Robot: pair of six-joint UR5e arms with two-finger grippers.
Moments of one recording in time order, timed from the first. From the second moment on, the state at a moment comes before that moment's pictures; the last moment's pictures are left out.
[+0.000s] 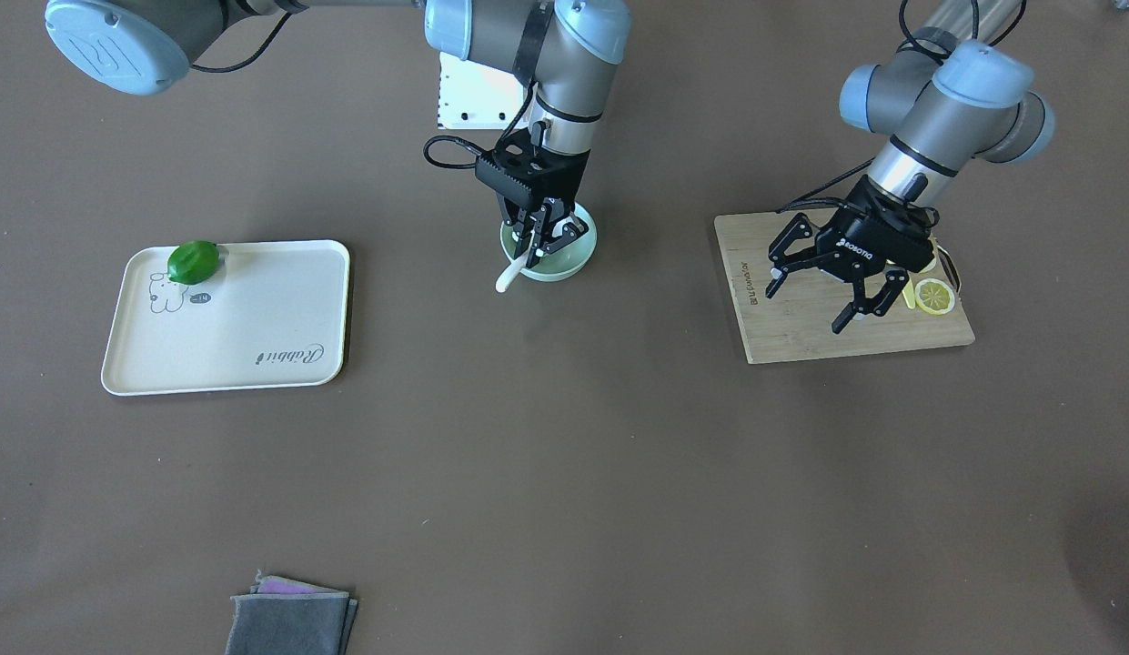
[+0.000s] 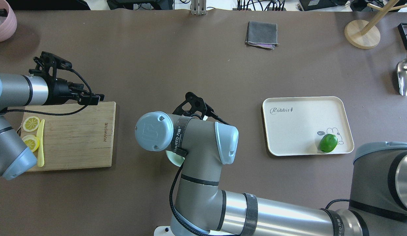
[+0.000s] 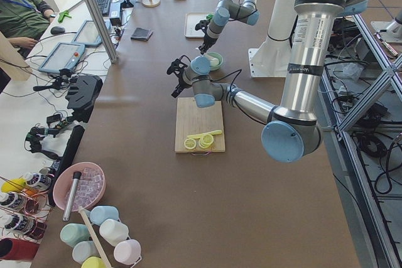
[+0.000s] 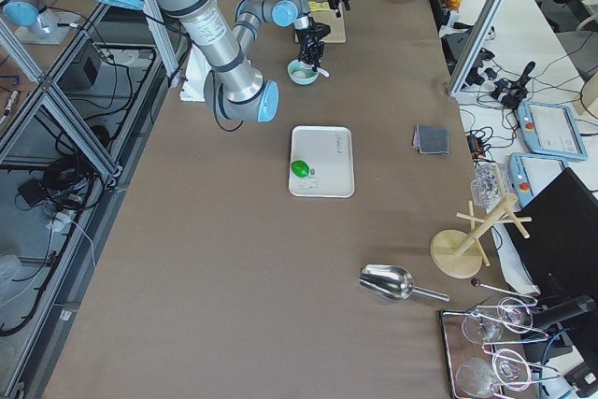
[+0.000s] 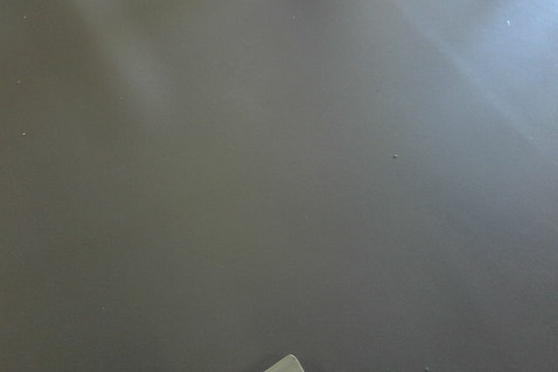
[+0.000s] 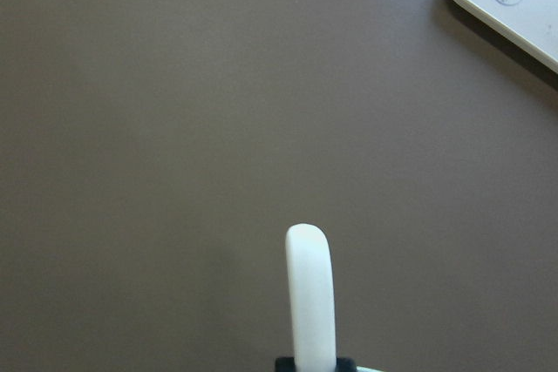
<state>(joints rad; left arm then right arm) -0.79 -1.72 -1.72 -2.50 -1.87 -0.73 0.32 -0.62 1.52 -1.88 1.42 2.05</state>
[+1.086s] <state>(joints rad) -0.79 -1.71 -1.71 -2.48 -1.89 -0.73 0.40 -0.74 1.83 -1.95 1.47 1.77</state>
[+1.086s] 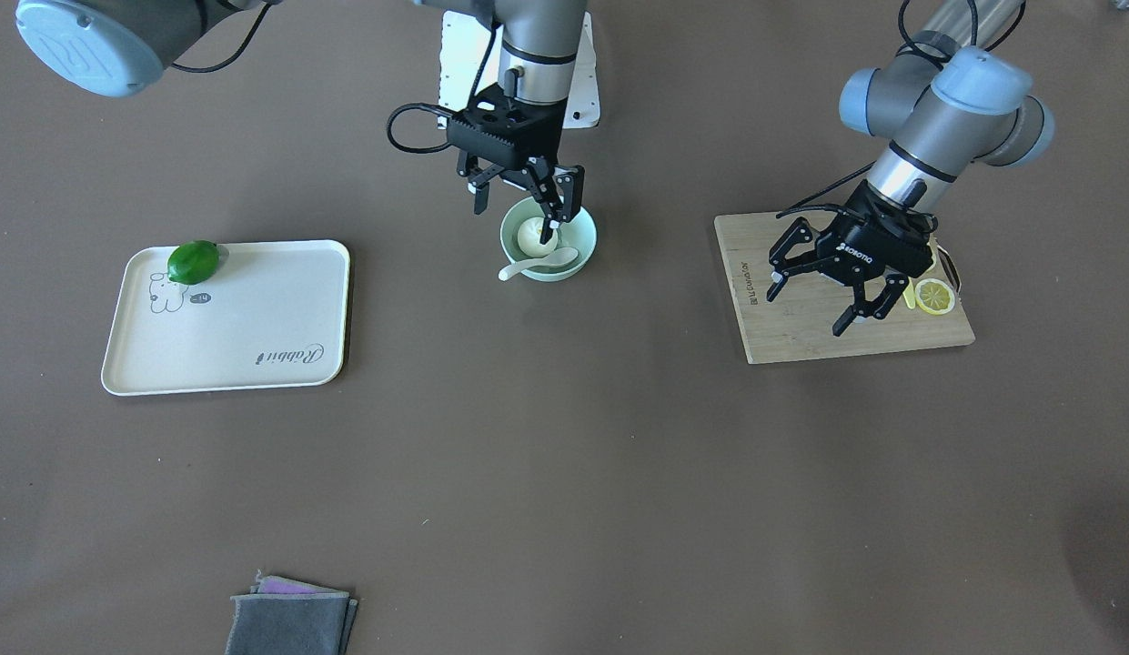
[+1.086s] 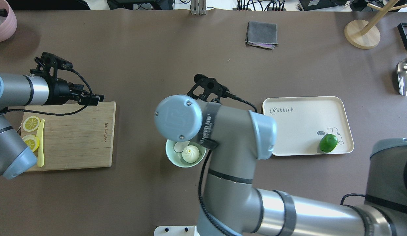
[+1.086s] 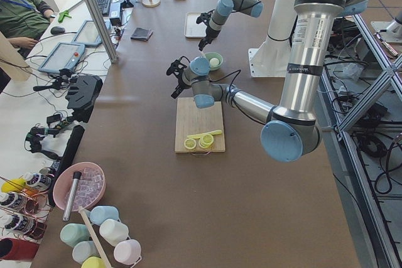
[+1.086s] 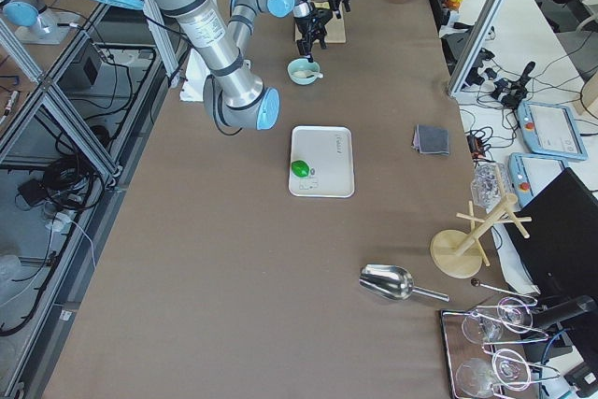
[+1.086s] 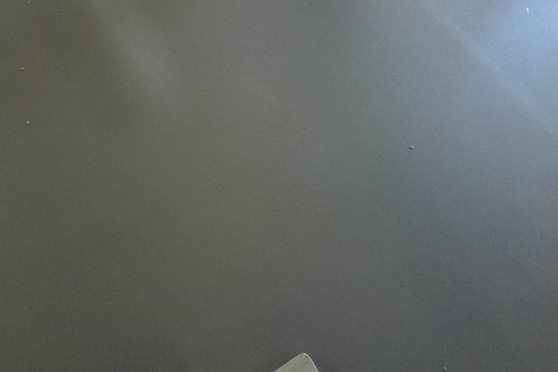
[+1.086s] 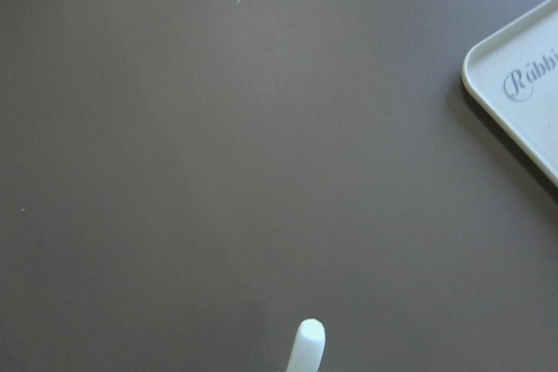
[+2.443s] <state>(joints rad) -1.53 -1.53 -1.69 -1.74 -2.36 0.17 1.31 -1.55 1.89 -1.67 2.21 0.17</state>
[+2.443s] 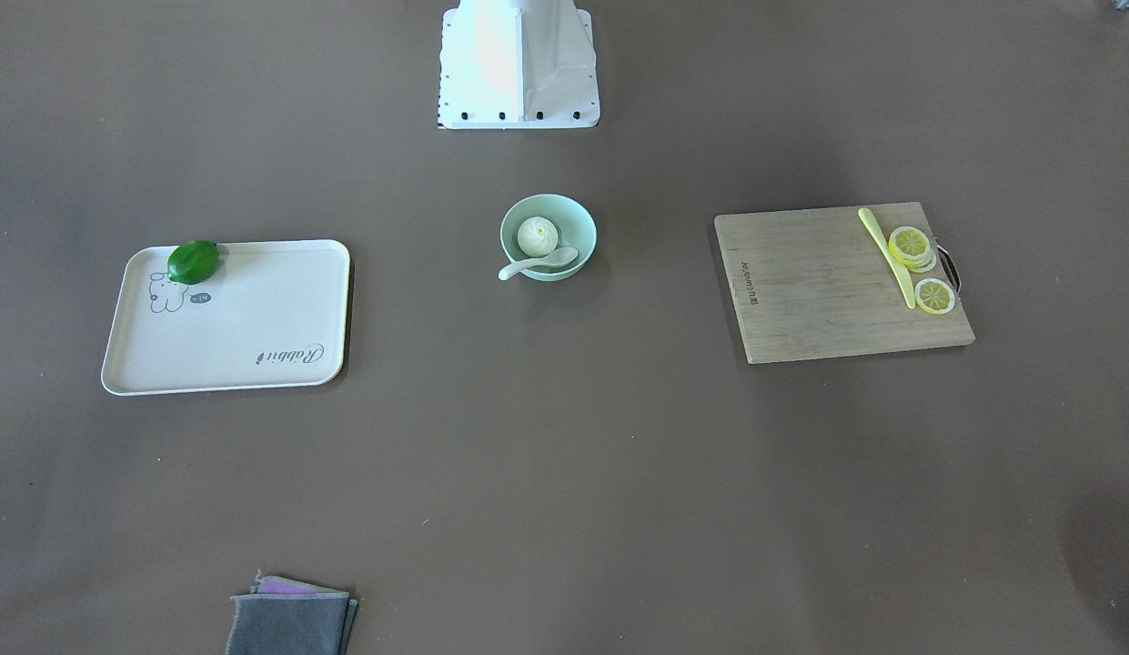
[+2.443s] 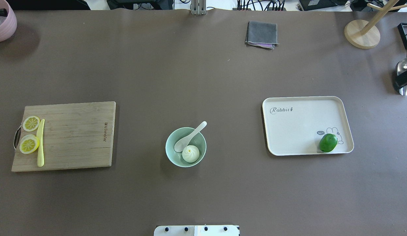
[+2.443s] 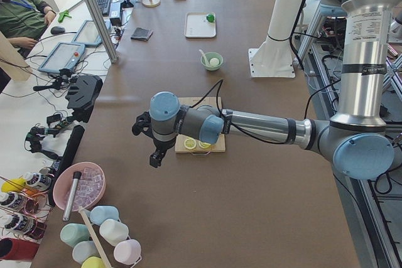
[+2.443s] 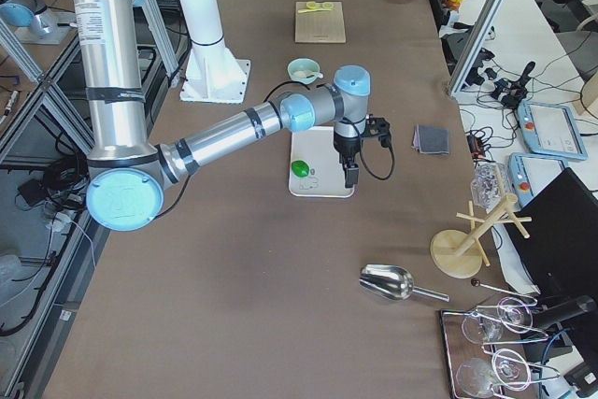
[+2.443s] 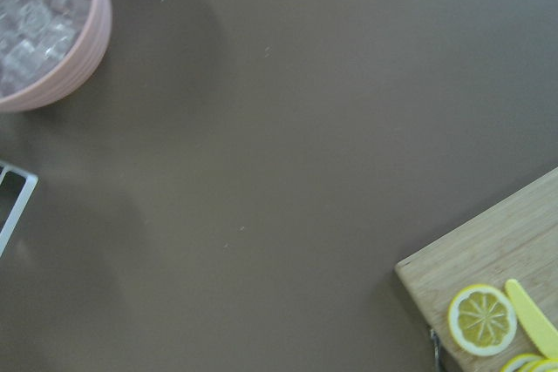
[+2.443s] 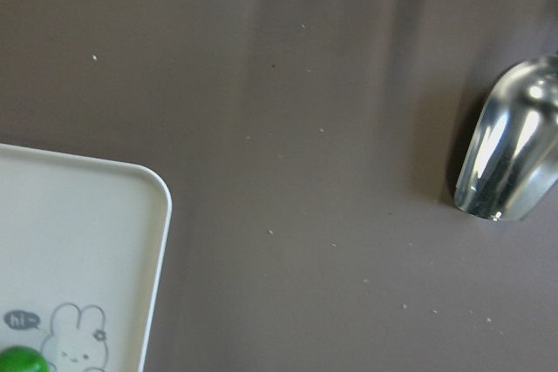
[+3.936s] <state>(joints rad) -1.54 -1.46 -1.65 -1.79 -2.34 0.17 1.58 -1.72 1.75 -1.66 2.31 -0.07</state>
